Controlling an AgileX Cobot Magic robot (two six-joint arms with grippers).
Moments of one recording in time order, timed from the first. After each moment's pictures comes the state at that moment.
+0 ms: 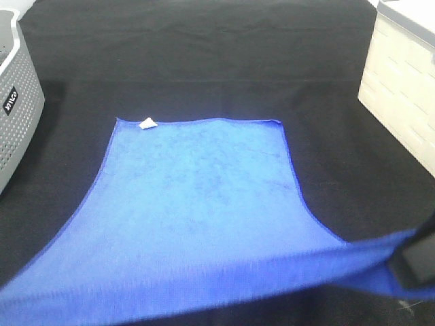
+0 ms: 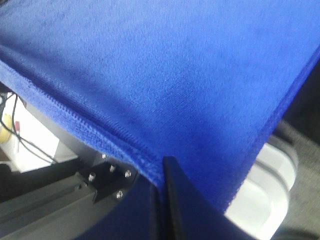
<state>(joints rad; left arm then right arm) -0.22 0.65 -0.54 -0.60 1.18 0.11 0.30 0.94 -0.72 0.62 1.21 -0.14</state>
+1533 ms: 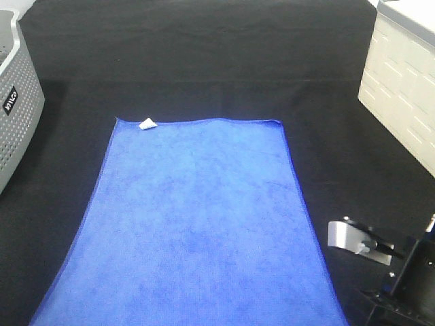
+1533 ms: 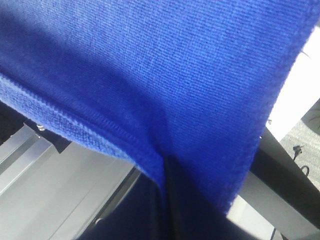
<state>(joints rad) -0.21 1.27 -0.45 -0.62 1.19 0.02 0.30 1.55 -0.51 0.68 1.17 -0.31</state>
